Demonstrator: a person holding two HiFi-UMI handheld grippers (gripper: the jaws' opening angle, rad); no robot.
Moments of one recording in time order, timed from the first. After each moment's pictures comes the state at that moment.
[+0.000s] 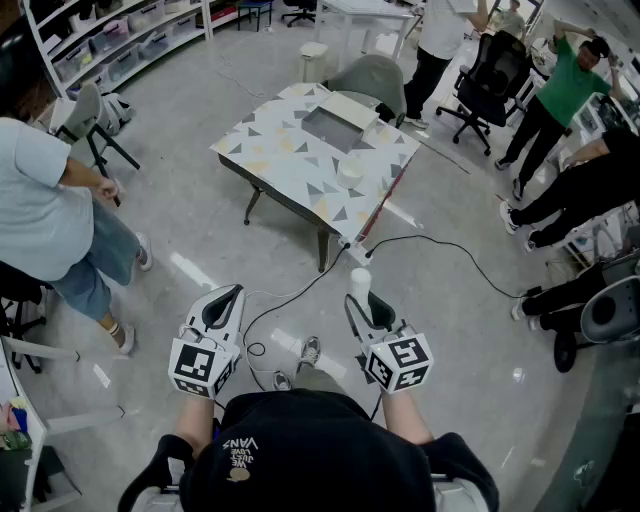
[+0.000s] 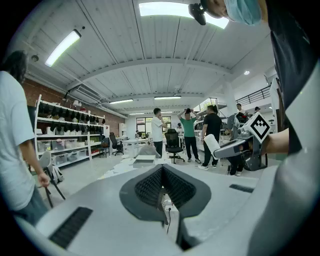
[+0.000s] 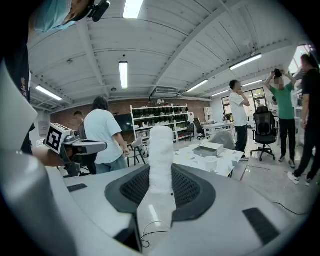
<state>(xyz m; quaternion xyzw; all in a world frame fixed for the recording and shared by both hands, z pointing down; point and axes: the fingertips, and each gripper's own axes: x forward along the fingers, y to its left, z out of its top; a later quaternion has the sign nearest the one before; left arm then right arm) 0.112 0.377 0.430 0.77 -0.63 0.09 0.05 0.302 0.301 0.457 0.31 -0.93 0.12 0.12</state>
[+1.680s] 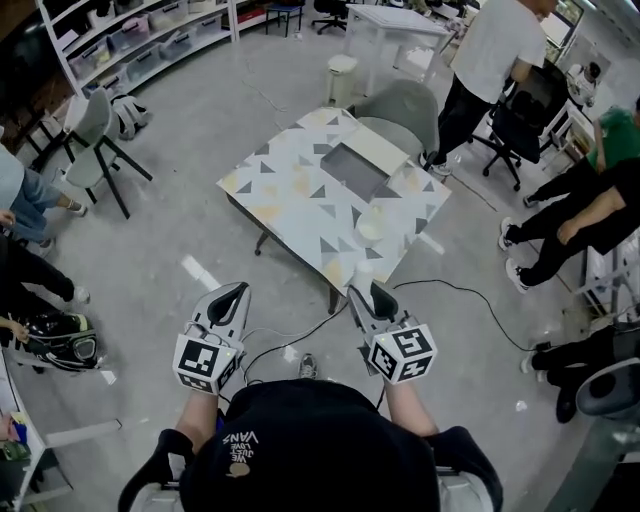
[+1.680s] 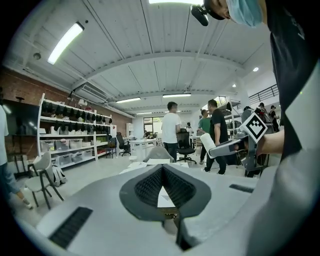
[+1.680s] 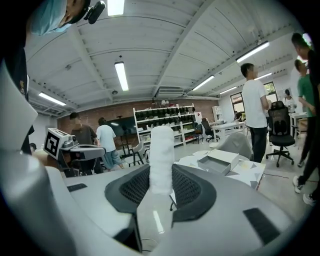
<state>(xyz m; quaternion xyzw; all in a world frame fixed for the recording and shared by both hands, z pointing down) 0.036 0.170 0.438 0.74 -0.66 0.09 0.06 0.208 0.067 0.460 0.26 -0.95 0.12 0.11</state>
